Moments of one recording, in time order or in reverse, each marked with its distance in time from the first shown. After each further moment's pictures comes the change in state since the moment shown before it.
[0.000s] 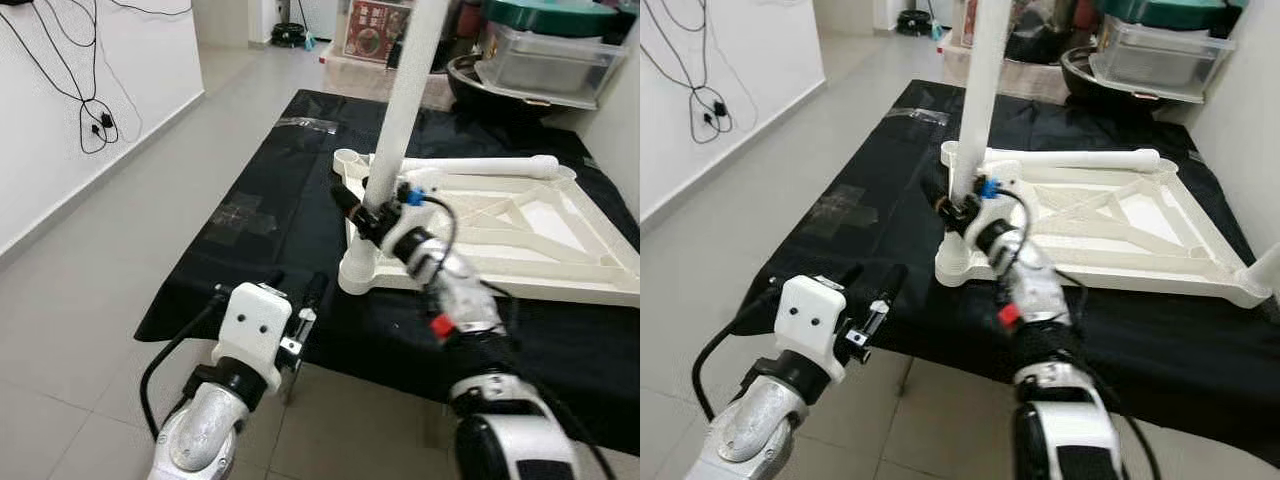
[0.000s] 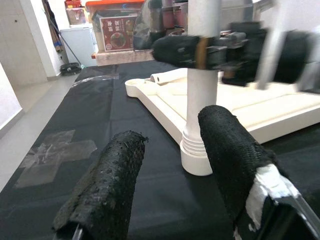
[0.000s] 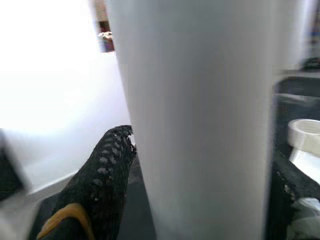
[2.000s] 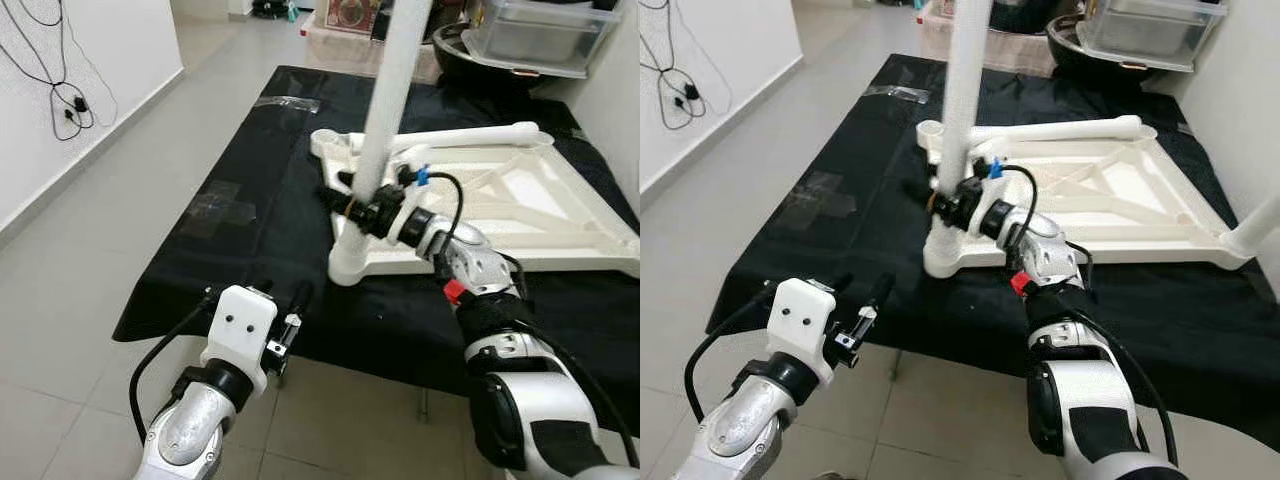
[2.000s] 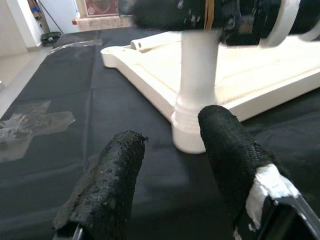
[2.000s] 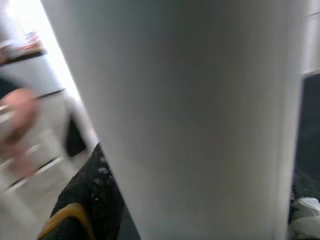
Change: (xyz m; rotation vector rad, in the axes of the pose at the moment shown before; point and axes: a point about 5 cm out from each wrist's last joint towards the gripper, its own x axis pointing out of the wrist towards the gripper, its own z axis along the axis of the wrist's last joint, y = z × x) left arm -0.007 0.009 -0.019 -0.015 0.103 -0.003; right arm 0.016 0.014 -0.001 0.037 0.152 0.332
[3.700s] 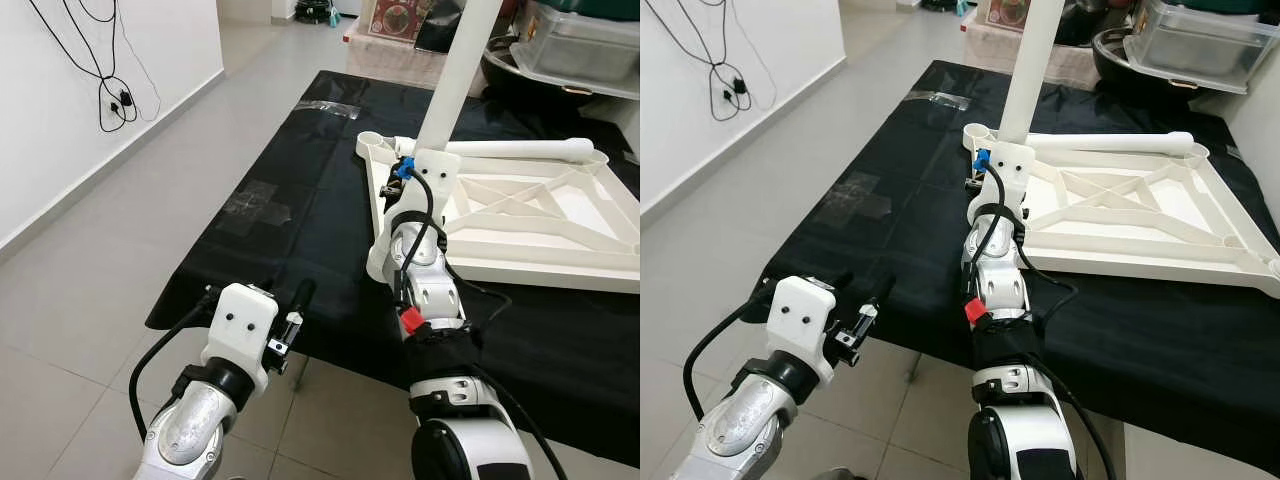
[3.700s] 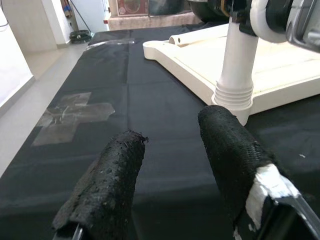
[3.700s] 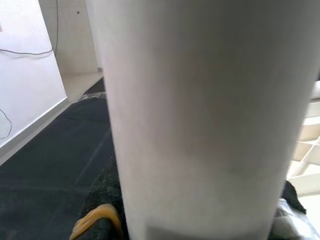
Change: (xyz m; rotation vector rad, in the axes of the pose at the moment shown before) left arm 0.000 0.000 0.003 -0.001 -0.005 0.000; right arm -0.009 0.000 0.008 -0.105 -0.187 -1.307
